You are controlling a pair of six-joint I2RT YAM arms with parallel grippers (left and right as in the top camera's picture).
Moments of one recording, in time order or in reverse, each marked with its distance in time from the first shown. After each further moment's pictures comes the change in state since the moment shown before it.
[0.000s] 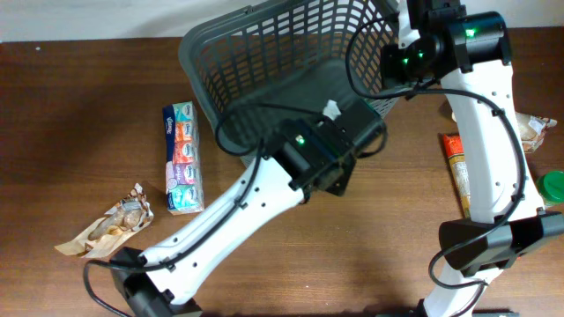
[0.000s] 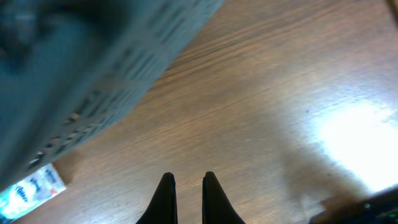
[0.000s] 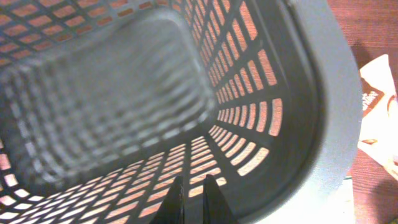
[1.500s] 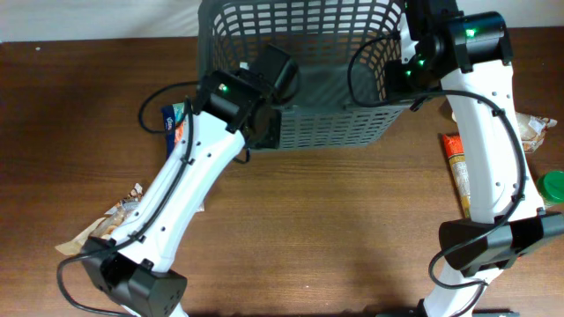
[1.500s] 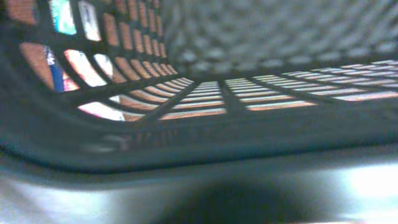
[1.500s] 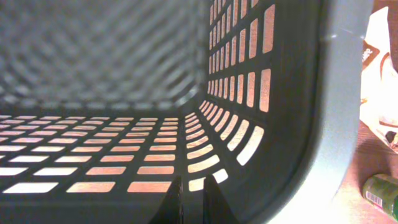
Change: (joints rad) left arm 0.353 0.000 0.000 -0.059 -0.028 0.022; right arm 0.000 0.000 0.000 -0.151 0.029 -0.006
